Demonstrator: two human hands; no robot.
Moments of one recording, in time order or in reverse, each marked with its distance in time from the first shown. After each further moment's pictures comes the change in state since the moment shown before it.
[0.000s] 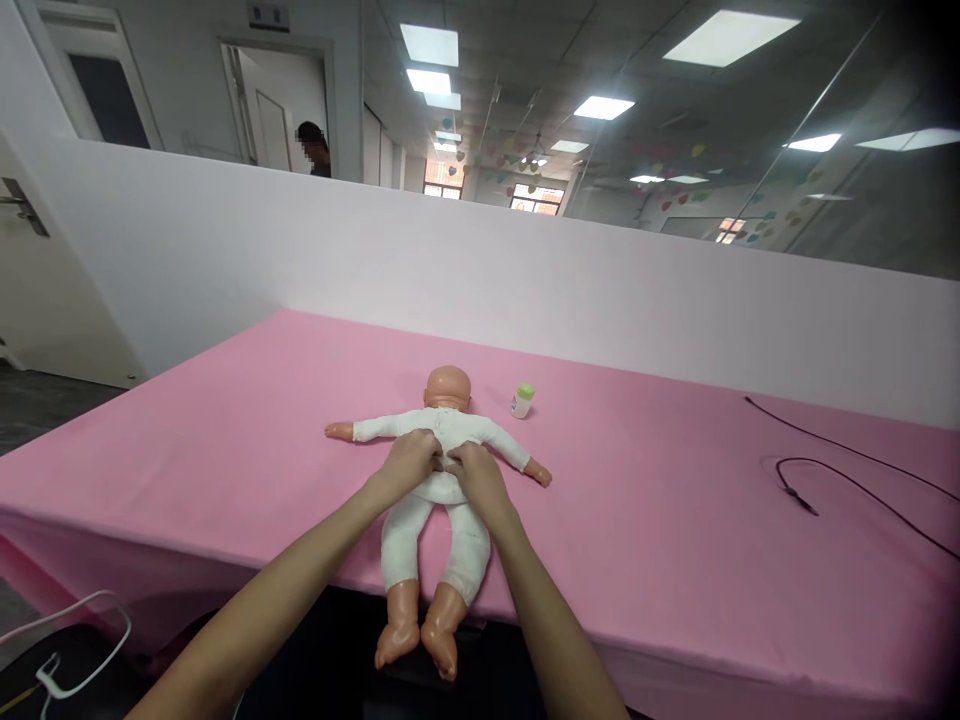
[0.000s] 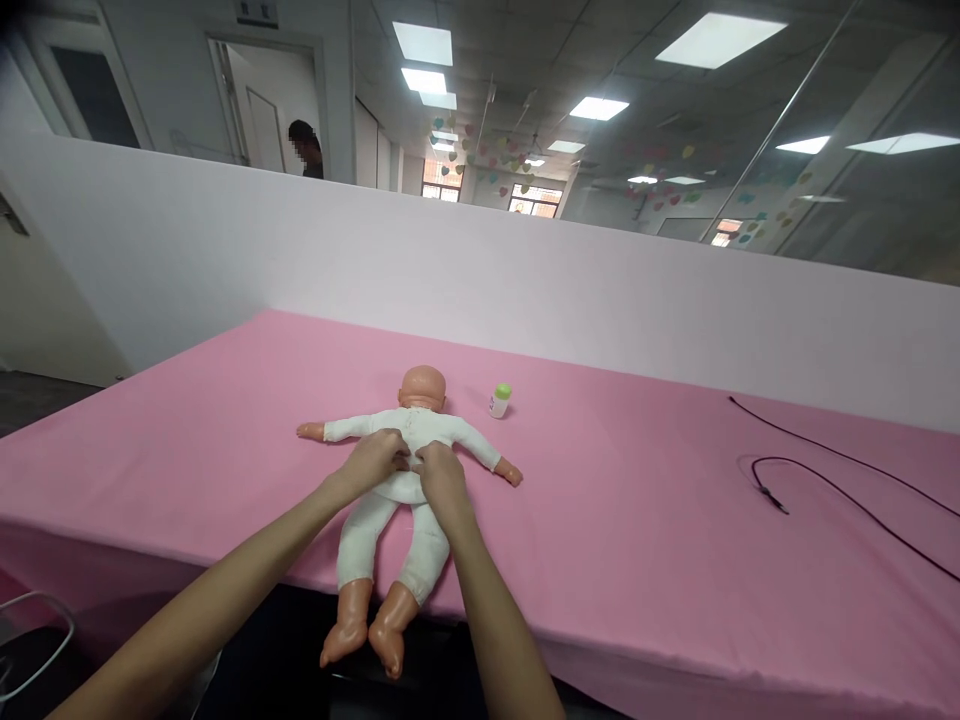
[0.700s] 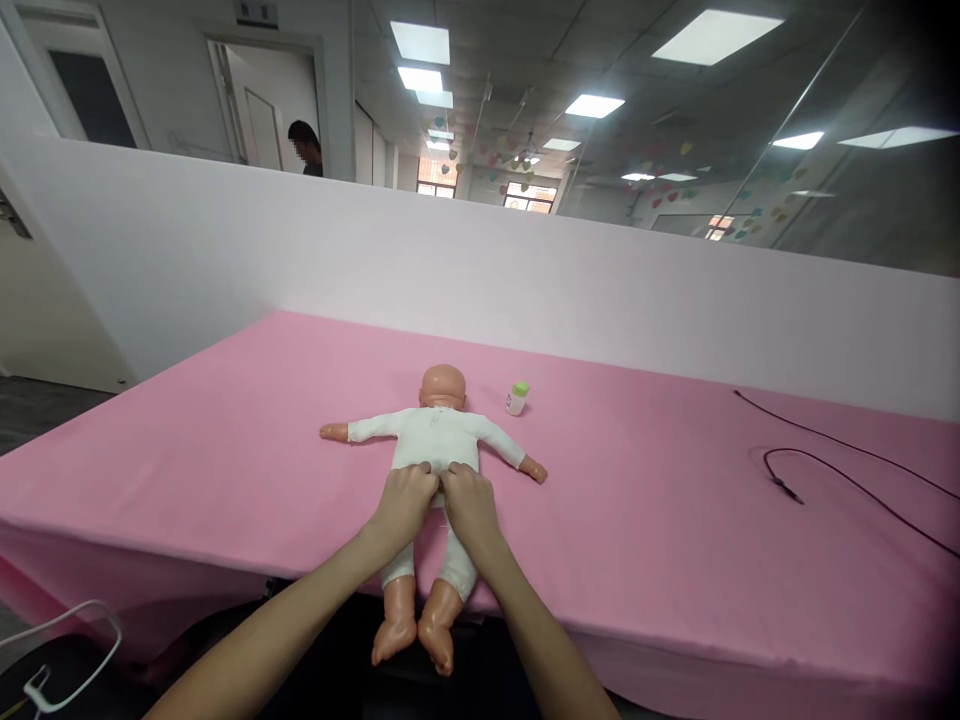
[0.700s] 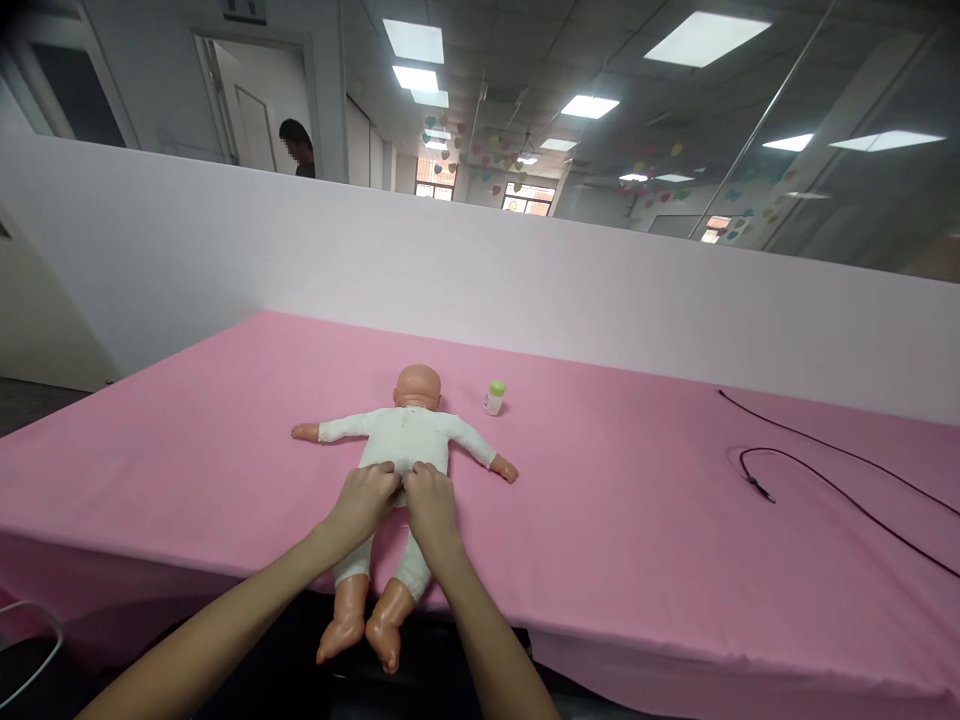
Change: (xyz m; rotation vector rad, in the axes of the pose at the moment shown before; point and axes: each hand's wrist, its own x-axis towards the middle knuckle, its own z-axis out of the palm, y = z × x) left_hand -0.050 0.031 0.017 0.158 -0.126 -0.051; right_hand -0.041 -0.021 0.013 -0.263 -0.043 -0.081
